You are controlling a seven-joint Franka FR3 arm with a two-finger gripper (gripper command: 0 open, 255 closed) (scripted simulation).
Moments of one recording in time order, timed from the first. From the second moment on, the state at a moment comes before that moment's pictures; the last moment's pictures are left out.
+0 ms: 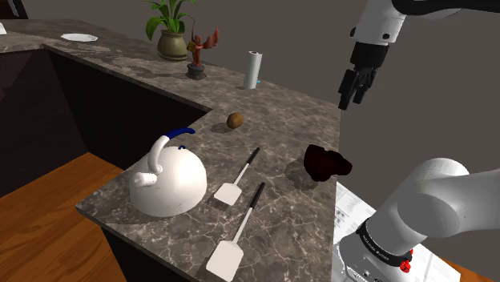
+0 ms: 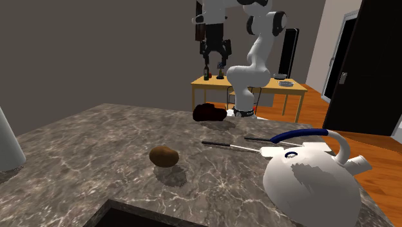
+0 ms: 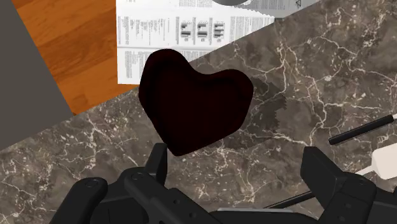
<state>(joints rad) -0.01 -0.79 -0.04 -2.39 -0.05 1.46 -0.05</state>
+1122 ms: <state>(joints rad) -0.05 -0.22 0.17 -2.12 0.03 1.69 0.48</state>
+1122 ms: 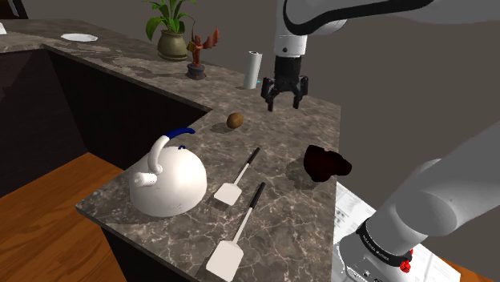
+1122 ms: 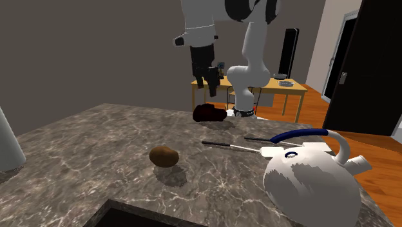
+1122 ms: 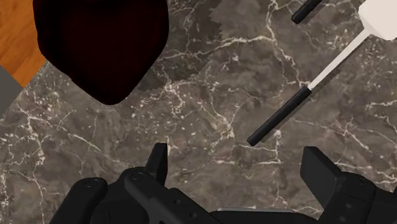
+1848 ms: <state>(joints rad) -0.03 0.27 0.19 -1.69 -0.03 1.68 0.82</state>
